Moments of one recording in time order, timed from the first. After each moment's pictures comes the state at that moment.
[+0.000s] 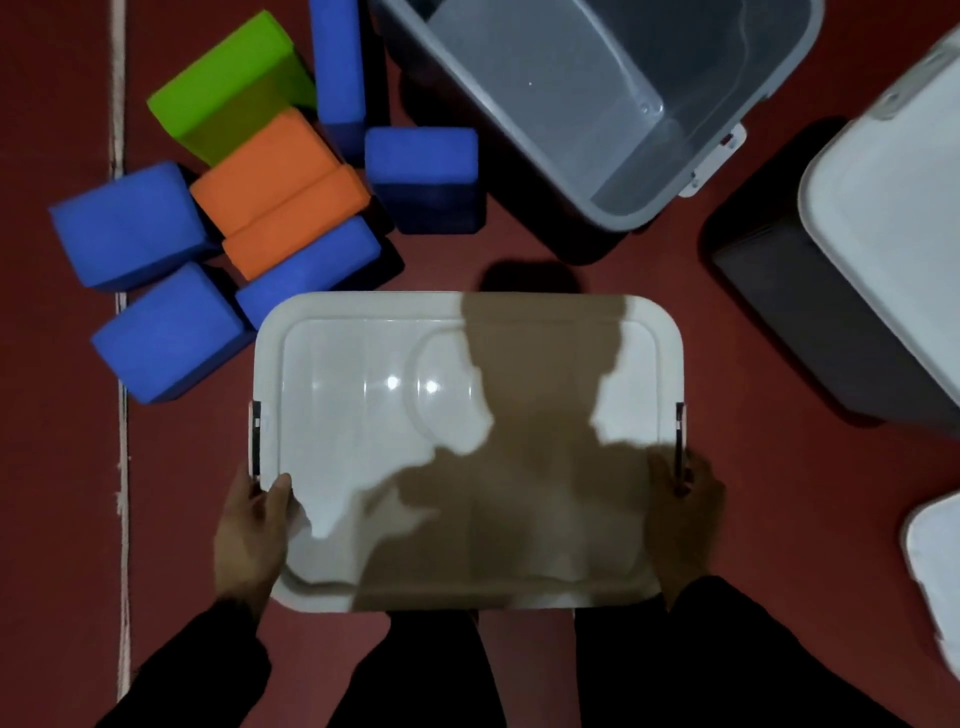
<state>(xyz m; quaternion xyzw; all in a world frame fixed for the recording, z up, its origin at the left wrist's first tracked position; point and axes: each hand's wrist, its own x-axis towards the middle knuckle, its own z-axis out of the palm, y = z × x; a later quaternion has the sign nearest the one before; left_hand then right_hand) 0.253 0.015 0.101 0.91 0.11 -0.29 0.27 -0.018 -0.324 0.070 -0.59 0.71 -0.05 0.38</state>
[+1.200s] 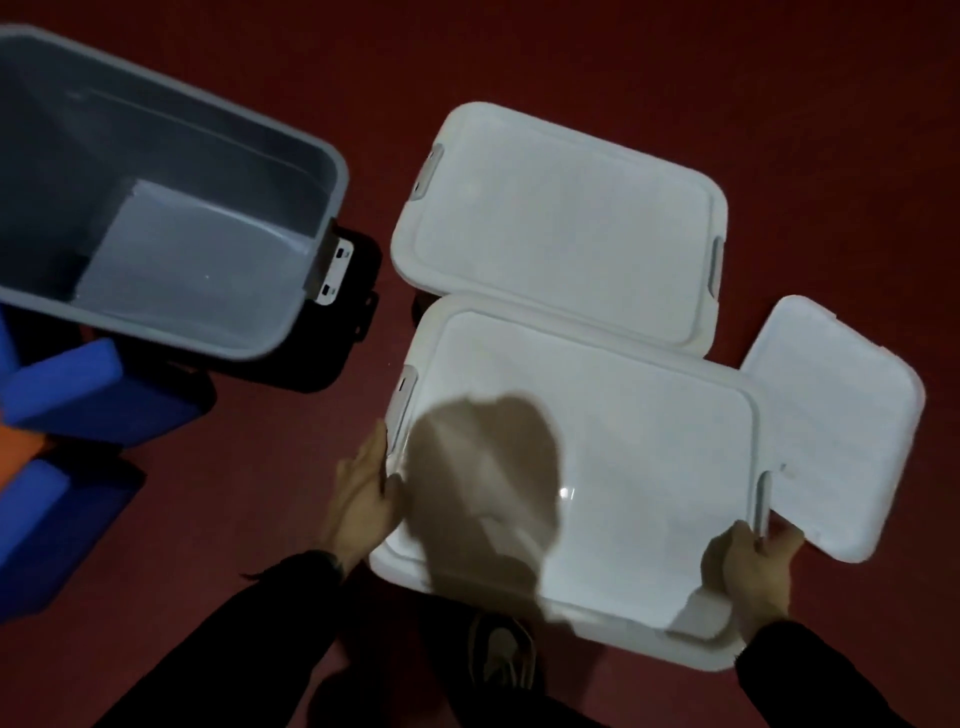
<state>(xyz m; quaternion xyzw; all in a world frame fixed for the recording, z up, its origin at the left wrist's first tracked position) 0.070 -0.370 0.081 0.80 -0.41 -0.40 0.20 -0.355 -0.443 0.076 -0.34 0.86 -0.26 0.29</state>
